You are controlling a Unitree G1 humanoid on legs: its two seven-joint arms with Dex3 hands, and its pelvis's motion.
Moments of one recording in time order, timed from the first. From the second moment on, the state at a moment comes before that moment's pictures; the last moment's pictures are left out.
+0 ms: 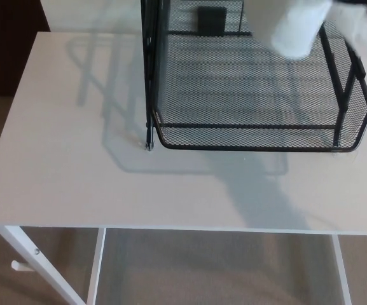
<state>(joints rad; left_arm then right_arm) -0.01 0.70 0.27 1.20 -0.12 -0.12 -0.30 -1.08 -0.75 0.47 0.43 -0.52 -0.12 0.39</state>
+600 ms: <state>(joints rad) -0.02 0.70 0.26 1.20 -0.12 -0.12 -0.30 -1.06 -0.67 0.55 0.50 -0.65 -0.15 0.41</state>
